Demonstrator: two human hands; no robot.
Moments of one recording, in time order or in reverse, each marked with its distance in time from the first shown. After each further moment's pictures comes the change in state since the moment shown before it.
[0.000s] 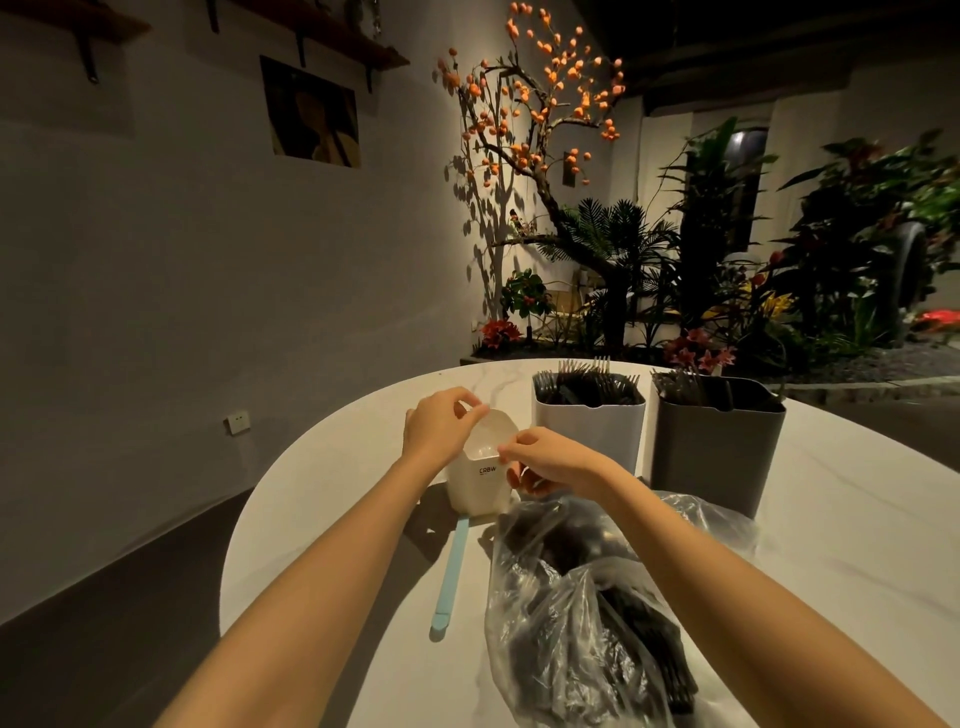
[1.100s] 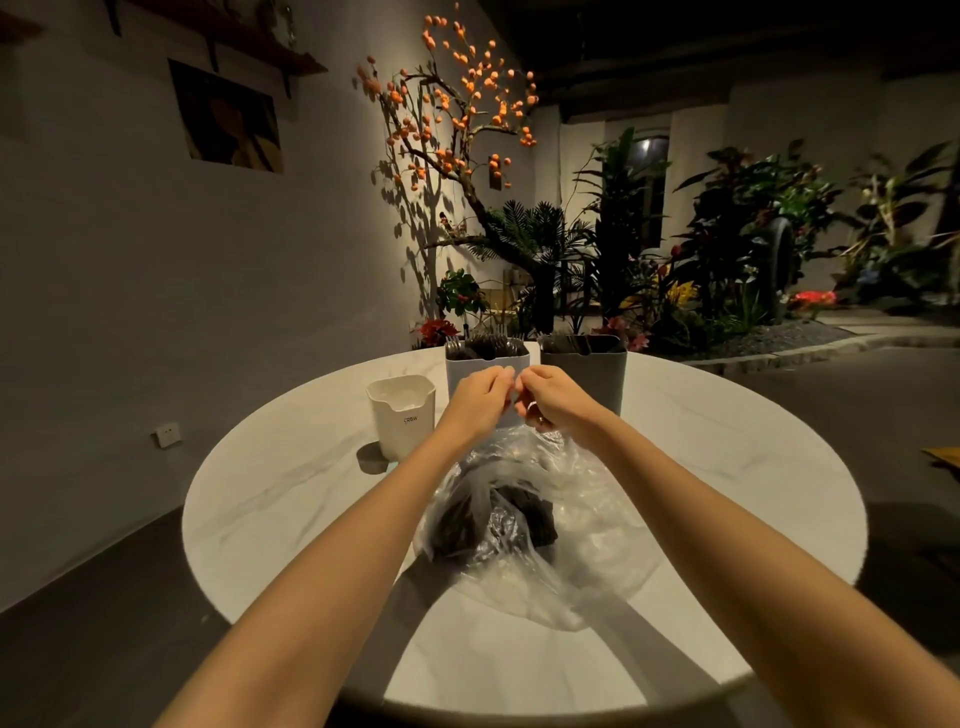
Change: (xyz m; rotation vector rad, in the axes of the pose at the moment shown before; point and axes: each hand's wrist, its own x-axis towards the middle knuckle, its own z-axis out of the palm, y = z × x) left_hand -0.108 0.123 0.020 -0.304 -0.244 0.313; right_hand -0.134 0.016 -0.045 0.251 0.371 -0.127
